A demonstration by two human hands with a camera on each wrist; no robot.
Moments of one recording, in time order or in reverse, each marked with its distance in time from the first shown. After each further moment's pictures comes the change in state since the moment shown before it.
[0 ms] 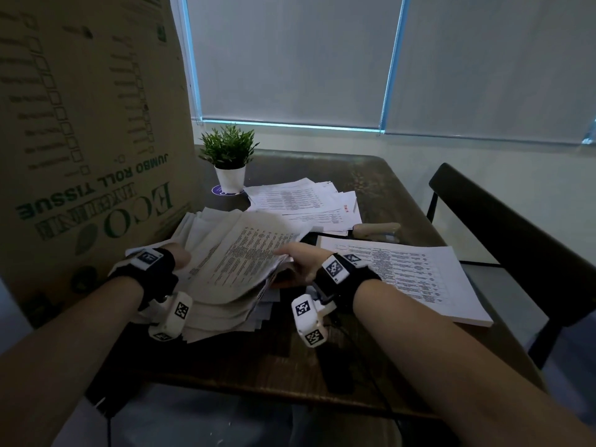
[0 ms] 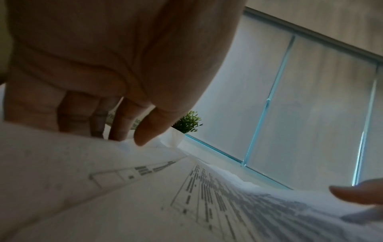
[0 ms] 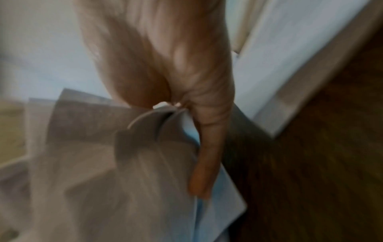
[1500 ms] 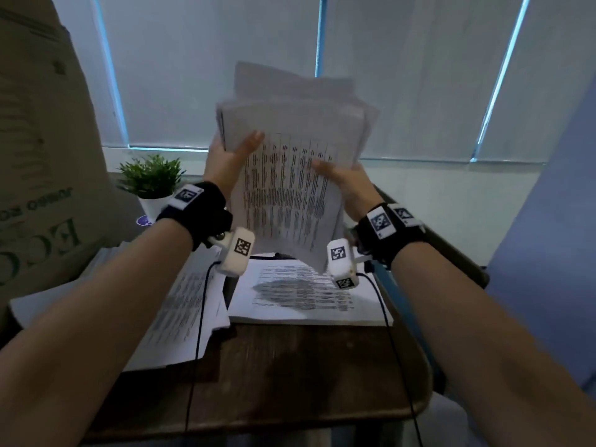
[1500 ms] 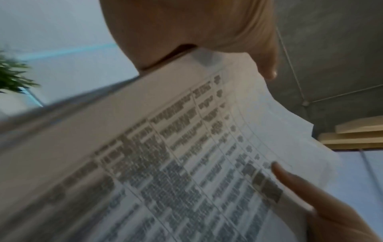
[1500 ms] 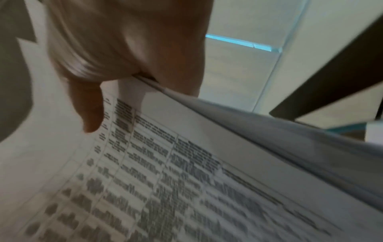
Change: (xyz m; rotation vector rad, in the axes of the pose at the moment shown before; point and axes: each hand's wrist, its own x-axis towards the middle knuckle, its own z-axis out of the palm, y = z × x) left_hand -0.182 0.266 -0.046 -1.274 0.067 1.040; right_hand -0.144 -0.076 -0.193 0.187 0.424 -0.945
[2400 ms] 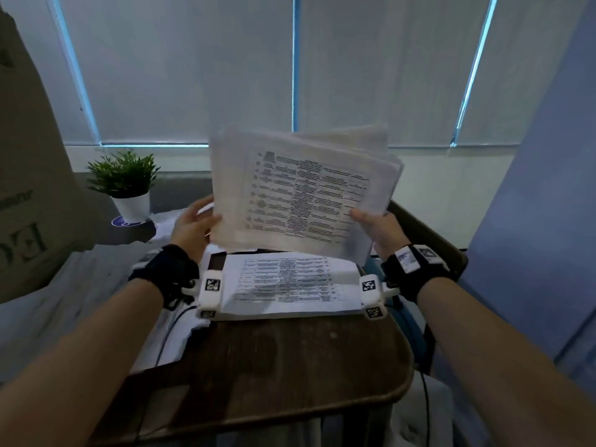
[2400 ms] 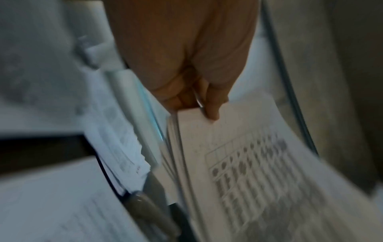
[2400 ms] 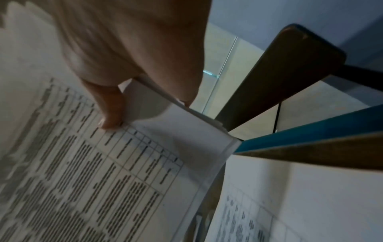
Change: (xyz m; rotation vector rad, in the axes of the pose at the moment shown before) left_hand -0.040 -0.118 -0.034 -0.157 0.032 -0.369; right_hand -0.051 0.068 -0.114 0.047 0.238 0.163
